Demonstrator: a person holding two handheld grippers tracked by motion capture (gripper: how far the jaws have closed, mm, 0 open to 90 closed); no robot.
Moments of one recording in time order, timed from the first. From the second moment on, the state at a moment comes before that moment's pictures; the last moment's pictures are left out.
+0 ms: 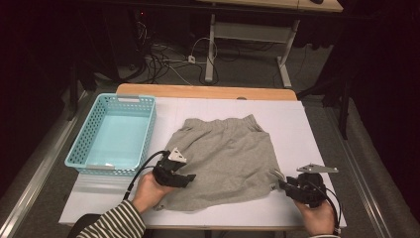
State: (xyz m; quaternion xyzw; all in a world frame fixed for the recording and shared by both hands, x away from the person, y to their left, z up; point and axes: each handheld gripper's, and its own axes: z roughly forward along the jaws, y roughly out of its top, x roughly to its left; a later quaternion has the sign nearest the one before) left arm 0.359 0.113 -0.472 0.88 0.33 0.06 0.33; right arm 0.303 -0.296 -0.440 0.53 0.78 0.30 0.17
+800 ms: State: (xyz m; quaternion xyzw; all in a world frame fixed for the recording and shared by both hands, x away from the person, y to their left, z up) left arm 0.361 0.110 -0.471 0.88 0.33 0.06 0.33; right arm 0.264 -0.312 -0.396 0.52 0.79 0.30 0.15
